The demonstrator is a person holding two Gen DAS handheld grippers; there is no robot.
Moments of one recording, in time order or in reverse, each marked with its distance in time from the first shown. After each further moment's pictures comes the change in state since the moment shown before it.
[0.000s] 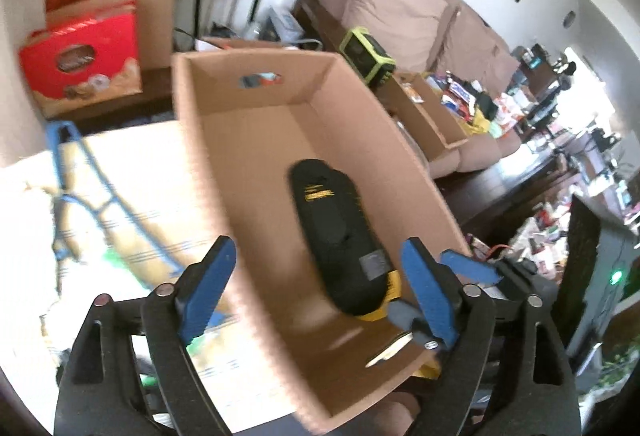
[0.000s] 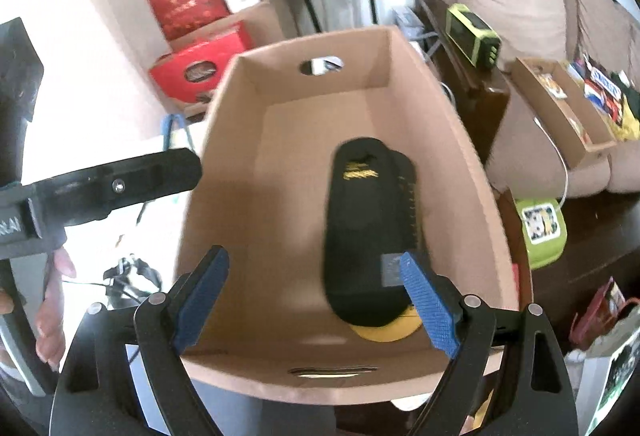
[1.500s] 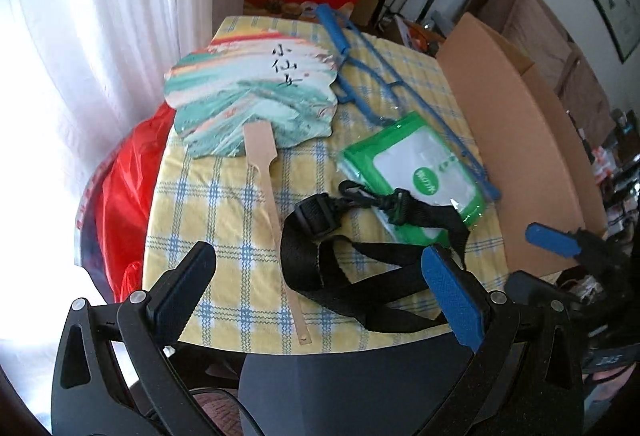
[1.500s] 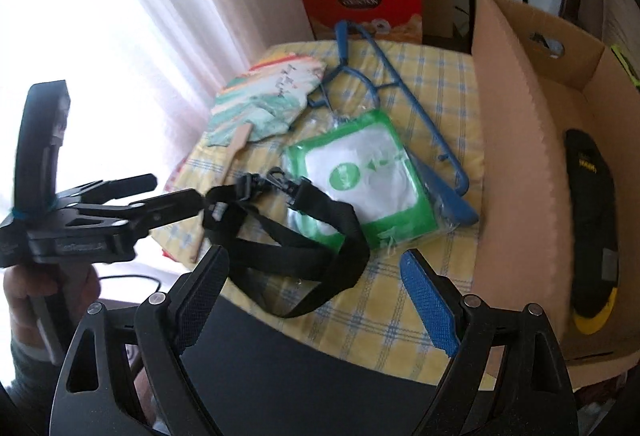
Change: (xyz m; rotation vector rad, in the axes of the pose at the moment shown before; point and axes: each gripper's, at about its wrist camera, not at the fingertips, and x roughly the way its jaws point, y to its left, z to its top) left arm -0.070 0.226 -0.168 -0.289 -0.009 0.280; right arm 0.090 0.195 -0.074 -0.274 0.147 0.188
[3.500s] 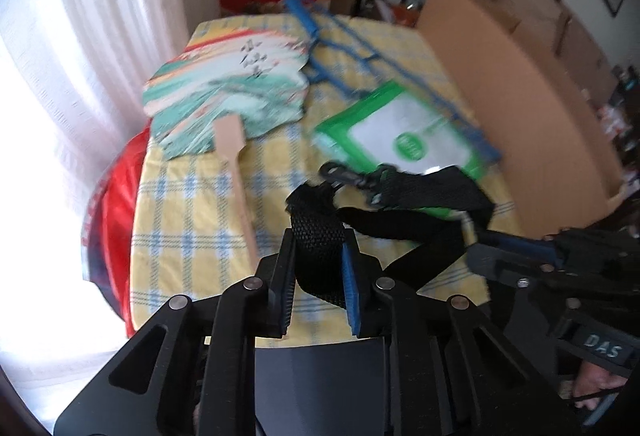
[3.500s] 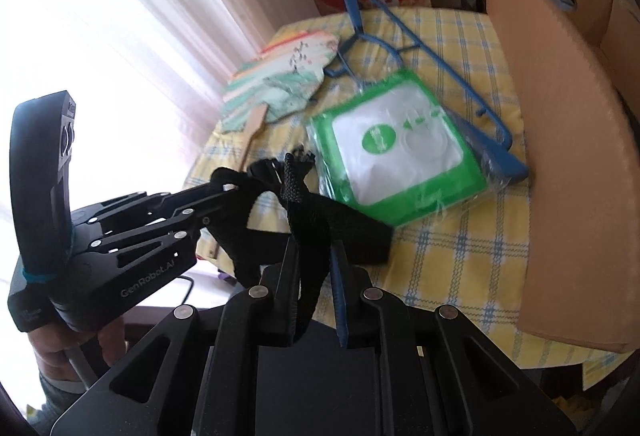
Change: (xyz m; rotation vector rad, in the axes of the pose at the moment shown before) left arm 0.005 -0.034 -0.021 0.136 -0.014 0.038; right arm 0.004 0.010 -0.008 0.074 0.006 0.115
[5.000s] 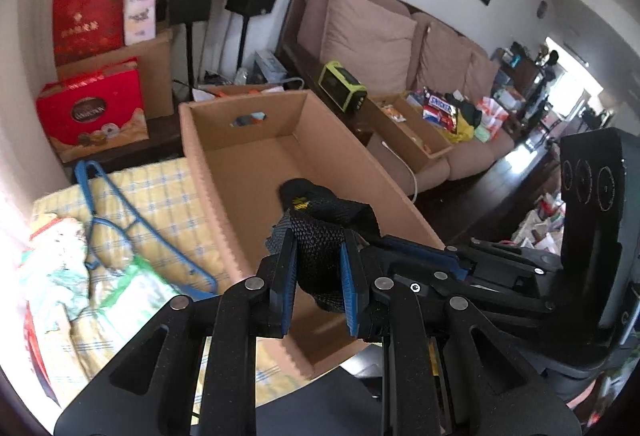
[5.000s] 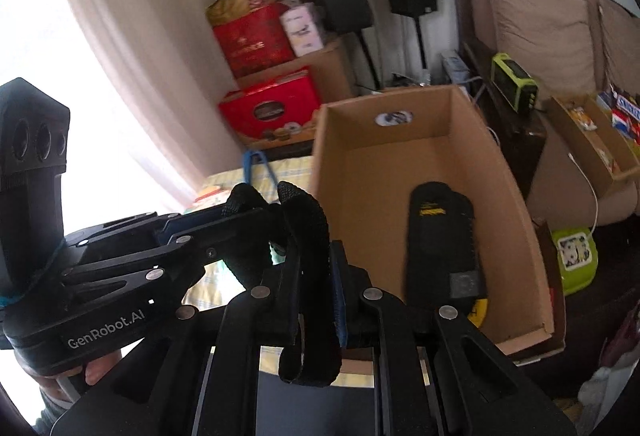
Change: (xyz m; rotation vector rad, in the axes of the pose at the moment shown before) left arm -0.072 -0.239 0.111 0.260 -0.138 -0.342; right arm -0.204 -0.123 0.022 0.169 -0.326 -0.155
